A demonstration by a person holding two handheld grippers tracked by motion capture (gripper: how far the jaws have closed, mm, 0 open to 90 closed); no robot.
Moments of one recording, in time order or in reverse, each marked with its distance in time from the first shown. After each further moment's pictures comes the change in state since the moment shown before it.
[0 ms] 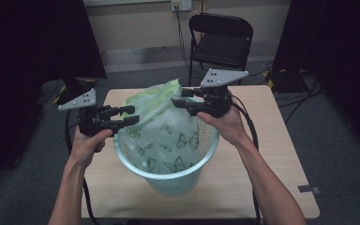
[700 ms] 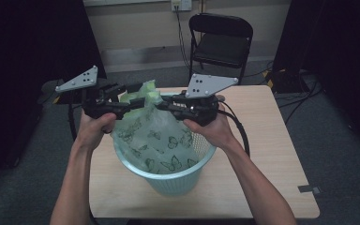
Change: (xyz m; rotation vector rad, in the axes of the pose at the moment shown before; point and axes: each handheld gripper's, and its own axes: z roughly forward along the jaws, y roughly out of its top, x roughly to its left) left arm -0.010 0.047 0.024 -0.123 -0.130 0.112; right arm 0.041 0.022 0.010 -0.116 0.105 -0.147
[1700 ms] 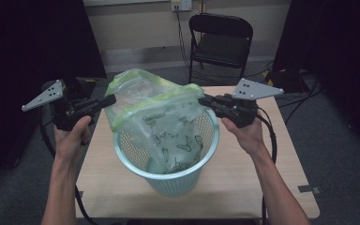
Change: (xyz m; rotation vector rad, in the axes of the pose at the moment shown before) left arm -0.003 -0.028 -0.079 -0.053 0.265 -0.063; right arm -0.033 -0.057 -0.078 0.000 -0.238 0.127
